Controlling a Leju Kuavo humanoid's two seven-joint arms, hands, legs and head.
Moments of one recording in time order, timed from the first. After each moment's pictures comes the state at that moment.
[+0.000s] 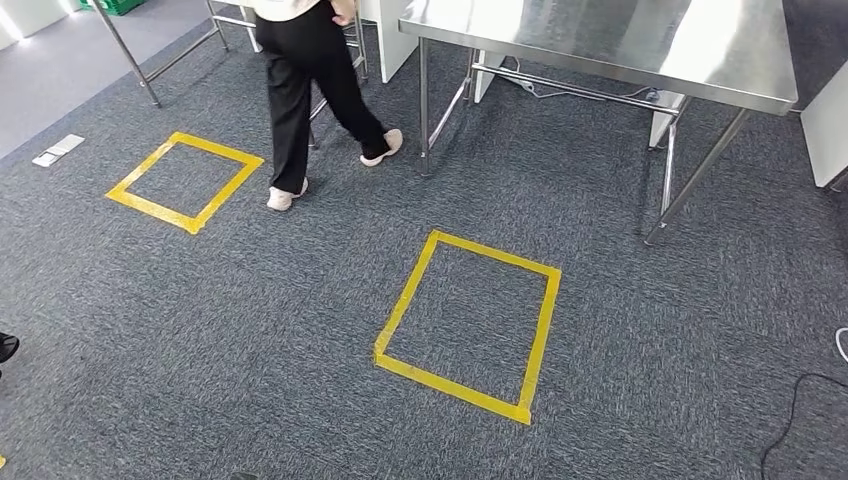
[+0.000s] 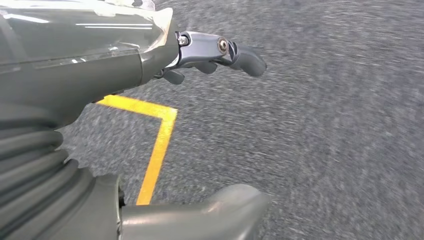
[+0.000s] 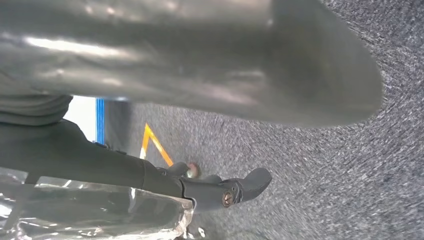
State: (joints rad) left arm -0.10 -0.14 0.82 -0.21 -0.86 0.30 -0.45; right arm -0.06 0.04 -1.02 -0.22 1.56 -0.29 0.16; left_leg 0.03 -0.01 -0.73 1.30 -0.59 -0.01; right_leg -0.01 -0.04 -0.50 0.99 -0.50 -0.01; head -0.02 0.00
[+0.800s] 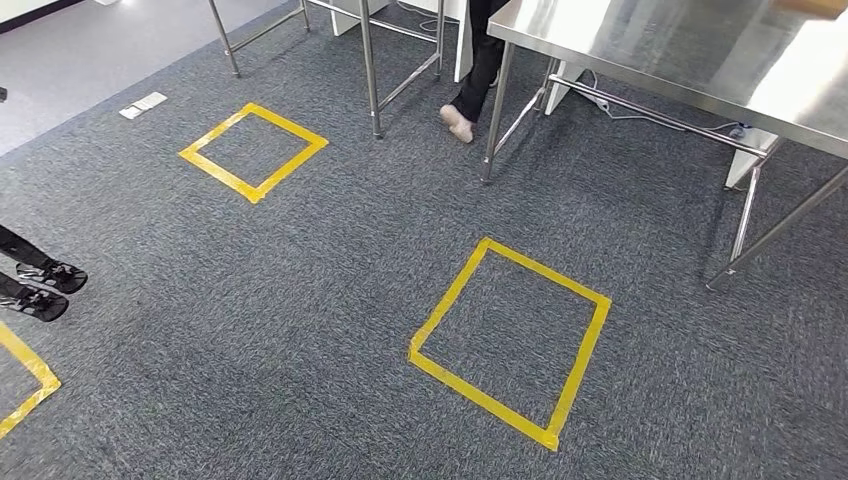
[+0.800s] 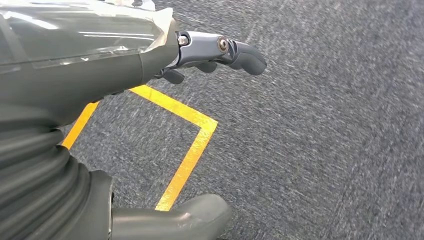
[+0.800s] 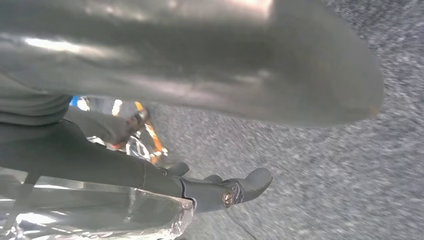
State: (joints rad) left arm -0.07 -0.14 0.84 -0.21 -0.83 0.34 -0.45; right arm -0.07 0.05 -0.94 -0.22 1.56 -0.29 0.14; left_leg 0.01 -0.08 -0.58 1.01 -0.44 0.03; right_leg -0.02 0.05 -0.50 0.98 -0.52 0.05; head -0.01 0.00
